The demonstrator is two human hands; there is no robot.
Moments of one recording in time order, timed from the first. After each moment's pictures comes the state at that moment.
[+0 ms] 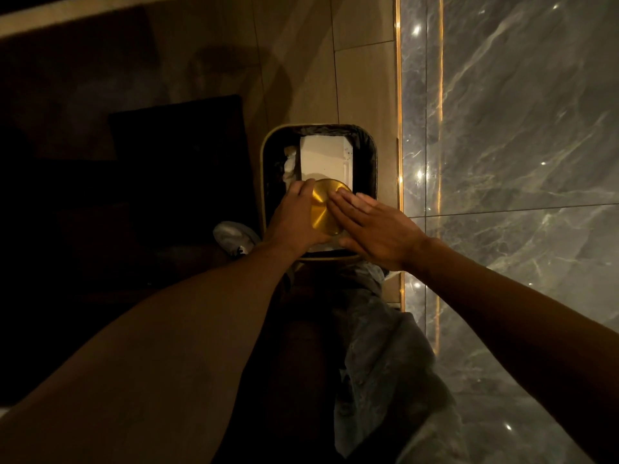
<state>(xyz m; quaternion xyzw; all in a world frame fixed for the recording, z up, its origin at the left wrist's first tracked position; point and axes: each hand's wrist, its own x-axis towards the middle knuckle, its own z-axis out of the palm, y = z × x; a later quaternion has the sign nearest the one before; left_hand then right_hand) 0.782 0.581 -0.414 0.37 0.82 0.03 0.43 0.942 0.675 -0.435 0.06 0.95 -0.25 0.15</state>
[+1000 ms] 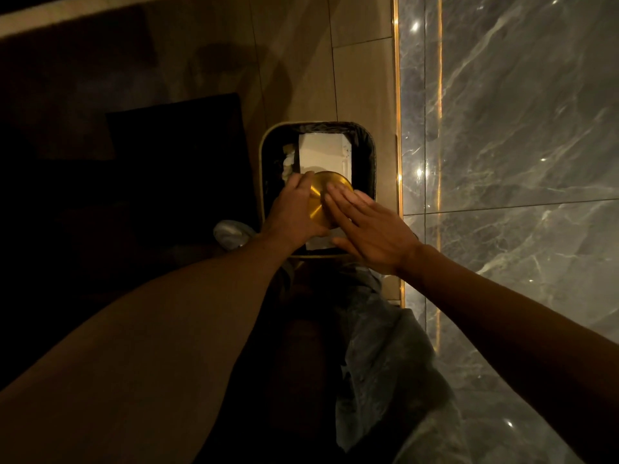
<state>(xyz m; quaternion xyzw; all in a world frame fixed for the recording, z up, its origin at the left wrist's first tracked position) 0.776 0.590 -0.407 0.38 0.81 0.03 0.44 0.943 0.661 -0.431 0.12 0.94 -0.30 0.15</state>
